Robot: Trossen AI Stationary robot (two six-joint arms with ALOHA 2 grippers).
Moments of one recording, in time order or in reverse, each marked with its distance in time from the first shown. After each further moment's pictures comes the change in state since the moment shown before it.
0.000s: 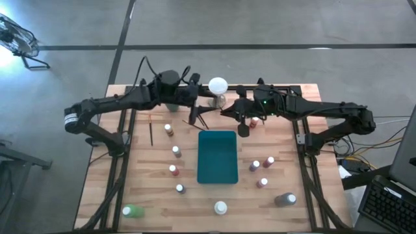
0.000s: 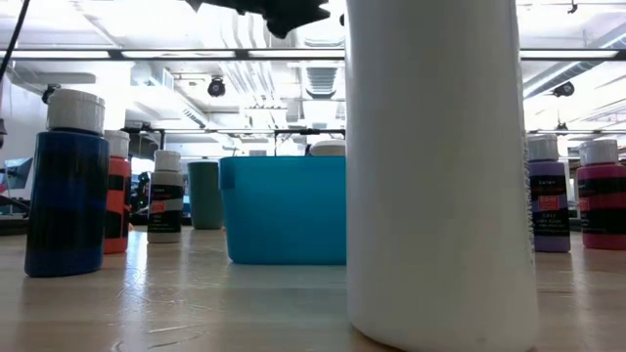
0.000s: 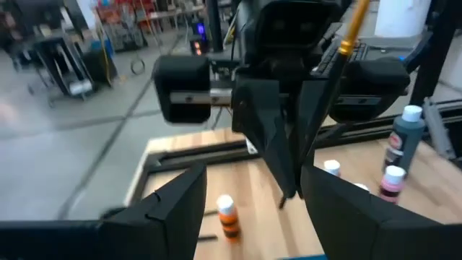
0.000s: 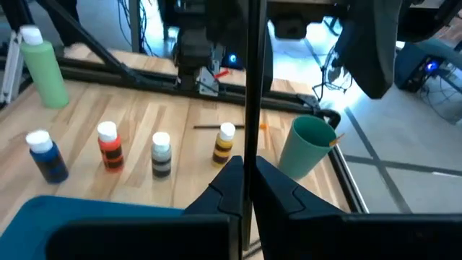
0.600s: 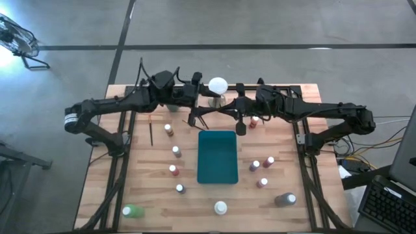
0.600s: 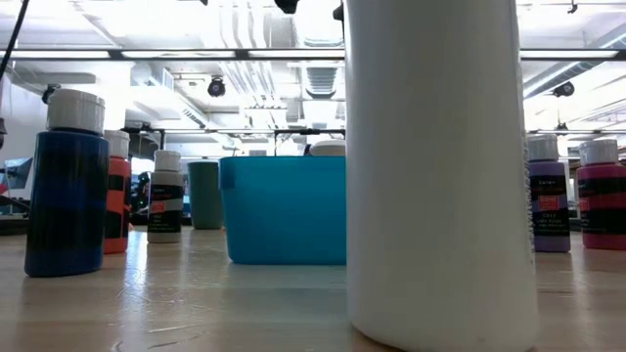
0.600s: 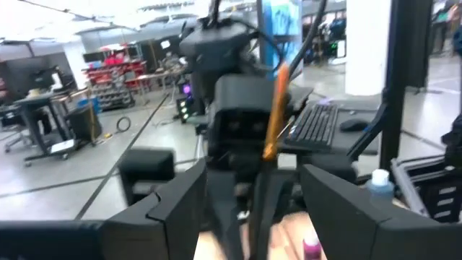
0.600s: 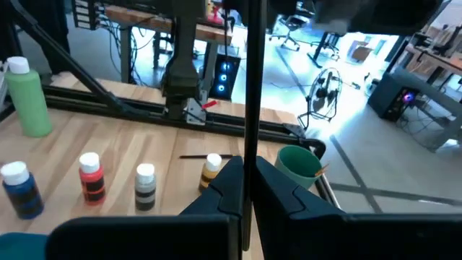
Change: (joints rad) left arm -0.043 0.000 0.000 0.224 0.084 -0.103; right arm -0.004 0.002 -0.055 0.180 0.011 -0.013
